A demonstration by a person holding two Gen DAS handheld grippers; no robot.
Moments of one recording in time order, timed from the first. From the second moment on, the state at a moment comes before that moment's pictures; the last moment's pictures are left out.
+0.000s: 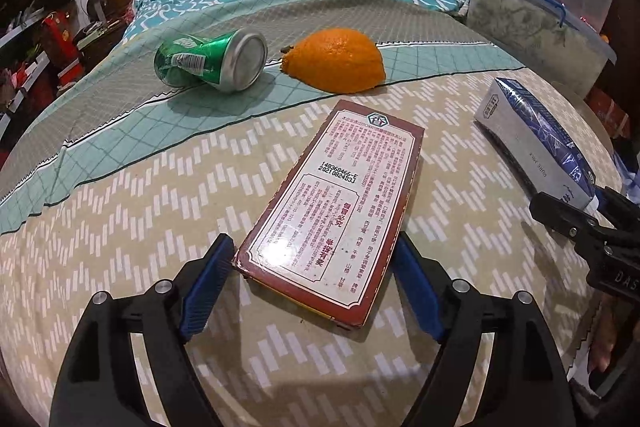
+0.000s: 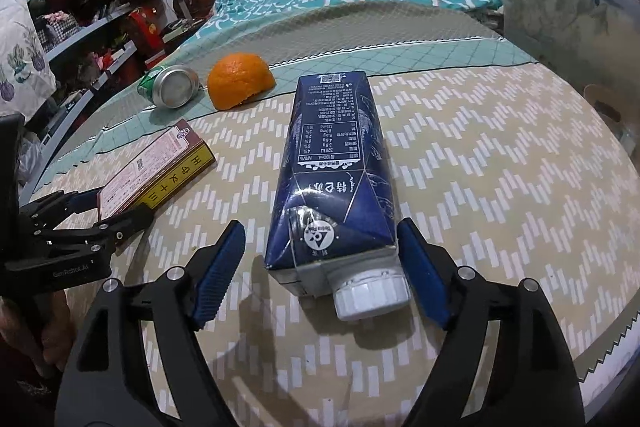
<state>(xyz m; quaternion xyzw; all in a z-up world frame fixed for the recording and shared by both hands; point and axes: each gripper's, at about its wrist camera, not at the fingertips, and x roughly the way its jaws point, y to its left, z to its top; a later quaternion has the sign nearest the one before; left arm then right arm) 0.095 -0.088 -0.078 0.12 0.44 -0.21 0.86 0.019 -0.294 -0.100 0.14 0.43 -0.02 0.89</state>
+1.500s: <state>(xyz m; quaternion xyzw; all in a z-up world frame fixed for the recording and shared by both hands) 0.093 -0.073 -0.078 0.10 0.46 -0.23 0.85 0.034 -0.280 -0.104 0.13 0.45 -0.01 0.88</state>
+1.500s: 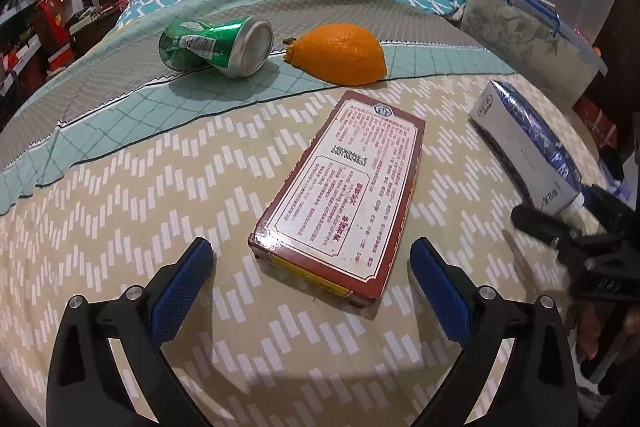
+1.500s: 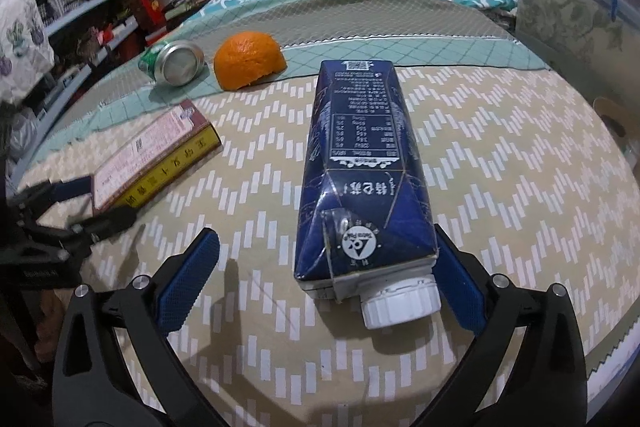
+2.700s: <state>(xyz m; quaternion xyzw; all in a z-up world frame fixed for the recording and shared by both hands) 0.091 -0.068 -0.081 0.13 0.46 -0.21 0.85 0.025 -0.300 -0.105 0.21 0.42 0.01 0.89</state>
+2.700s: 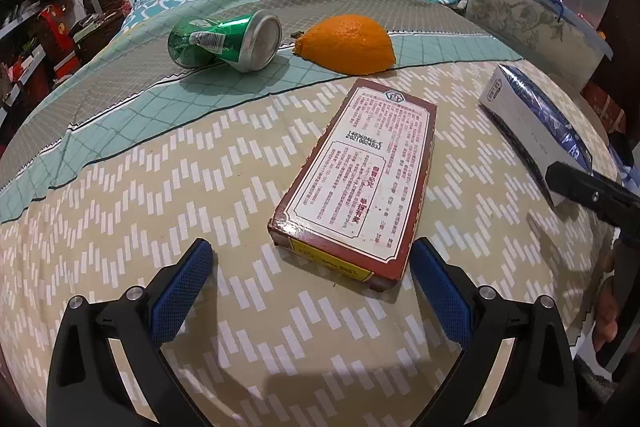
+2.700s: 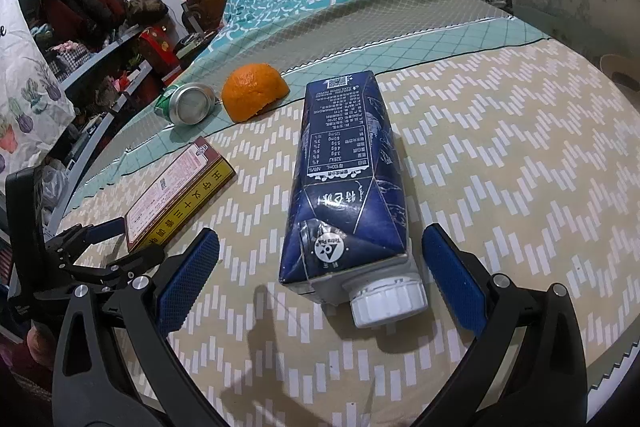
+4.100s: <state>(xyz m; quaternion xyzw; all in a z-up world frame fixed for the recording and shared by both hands) 0.091 -0.034 -0.064 0.05 0.43 -0.20 0.88 0.023 -0.308 -0.104 0.21 0.41 0.02 0.89</state>
